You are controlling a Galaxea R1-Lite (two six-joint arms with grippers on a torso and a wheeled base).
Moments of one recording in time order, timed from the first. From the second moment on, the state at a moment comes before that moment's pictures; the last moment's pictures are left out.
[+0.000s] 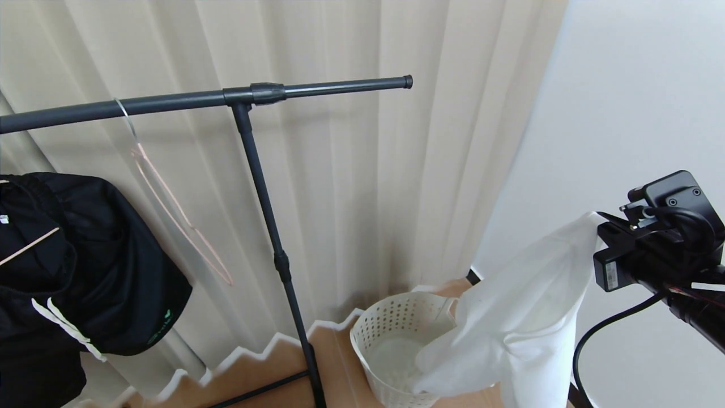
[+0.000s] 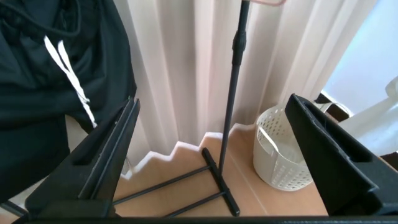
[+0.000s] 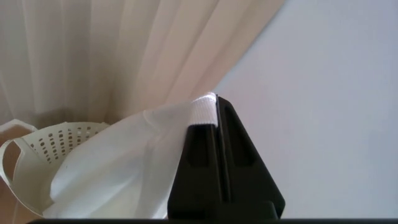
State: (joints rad) left arm 0.00 0.01 0.00 0.01 -0.02 0.03; right arm 0.34 1.39 -0.41 -0.91 -0.35 -0.40
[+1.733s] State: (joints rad) left arm 0.00 0.01 0.00 0.01 -0.02 0.03; right arm 0.34 1.39 -0.38 -0.92 -0.33 -0.41
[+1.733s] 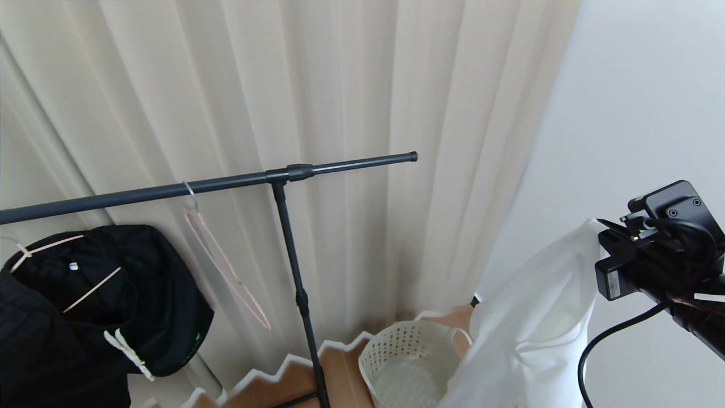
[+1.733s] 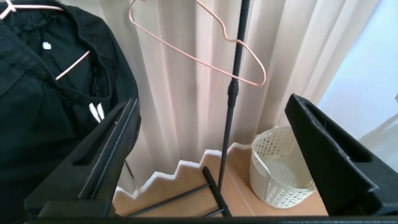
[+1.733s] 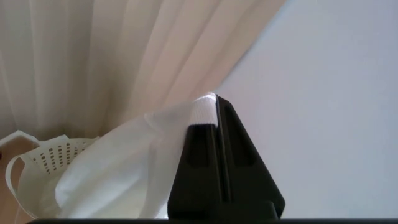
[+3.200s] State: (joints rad) left arm 0.00 0.01 0.00 0.01 -0.02 0.03; right arm 0.34 1.38 -0.36 -0.92 -0.33 -0.43
